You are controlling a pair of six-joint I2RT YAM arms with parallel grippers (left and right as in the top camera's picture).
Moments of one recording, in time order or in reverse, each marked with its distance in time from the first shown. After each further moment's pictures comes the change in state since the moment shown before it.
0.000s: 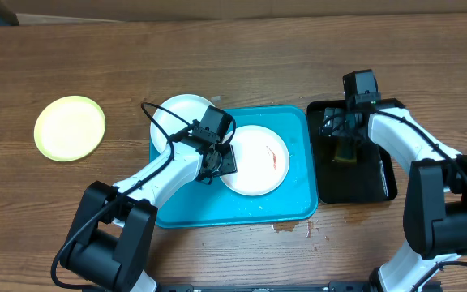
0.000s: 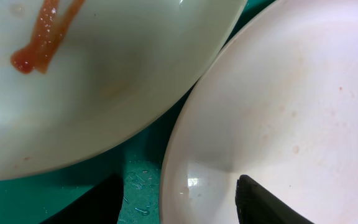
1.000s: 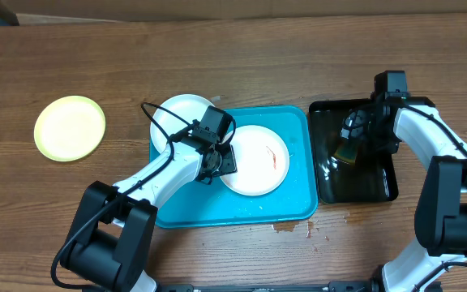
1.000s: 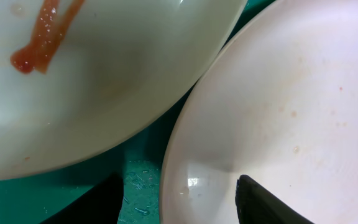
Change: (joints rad) left arm 0.000 0.000 0.000 0.000 0.000 0.000; right arm -0.154 0.000 0.013 -0.141 -0.196 0.076
